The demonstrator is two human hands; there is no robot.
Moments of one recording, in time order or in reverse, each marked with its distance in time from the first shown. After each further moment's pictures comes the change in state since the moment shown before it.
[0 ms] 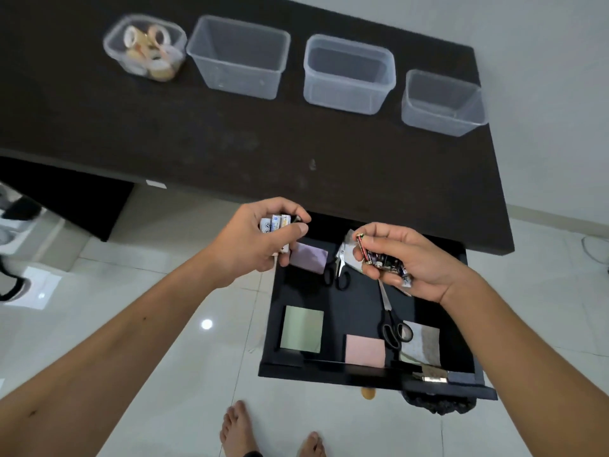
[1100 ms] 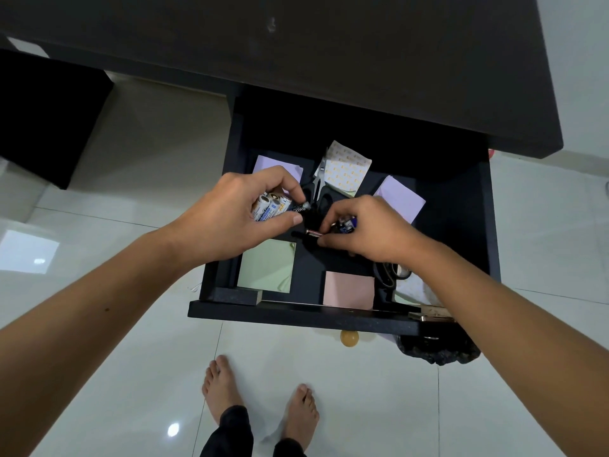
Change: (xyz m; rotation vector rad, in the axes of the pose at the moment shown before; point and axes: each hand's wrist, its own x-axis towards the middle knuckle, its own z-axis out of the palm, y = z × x) left_hand -0.003 -0.109 0.065 0.611 -0.047 0.240; right_hand 0.037 0.138 -0.049 -1.048 0.128 -0.158
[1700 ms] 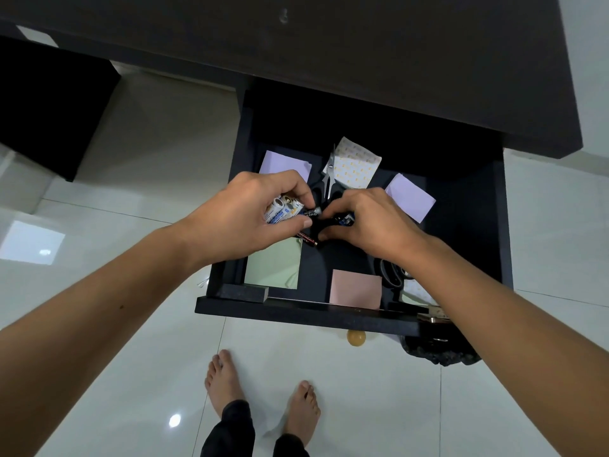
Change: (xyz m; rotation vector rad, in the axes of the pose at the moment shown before) left_hand 0.002 -0.004 0.004 0.056 -0.031 0.040; right_hand 0.016 0.000 0.008 -0.250 0.086 -0.123
